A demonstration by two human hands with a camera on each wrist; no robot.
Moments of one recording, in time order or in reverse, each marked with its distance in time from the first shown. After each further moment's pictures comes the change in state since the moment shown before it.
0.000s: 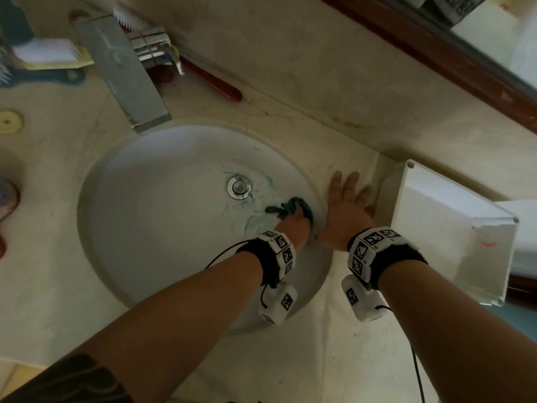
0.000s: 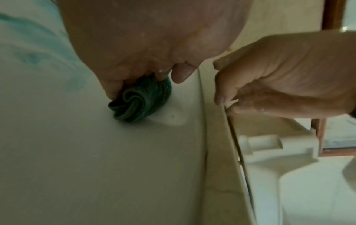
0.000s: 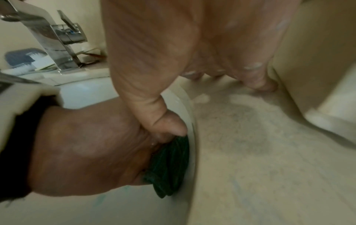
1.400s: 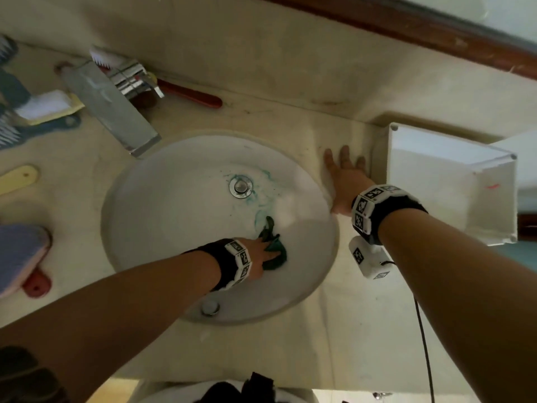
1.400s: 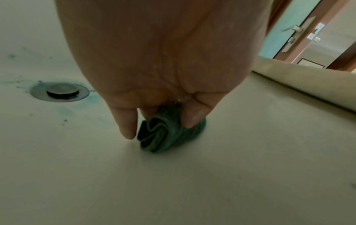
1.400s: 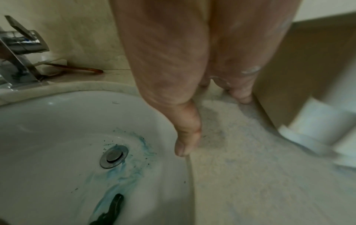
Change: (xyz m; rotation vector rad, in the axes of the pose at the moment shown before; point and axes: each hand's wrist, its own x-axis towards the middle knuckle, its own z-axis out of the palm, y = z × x) left_hand -0.057 -0.099 -0.031 1.078 -0.430 0.240; right_hand 0.007 0.014 -0.015 0.028 -0.059 -0.005
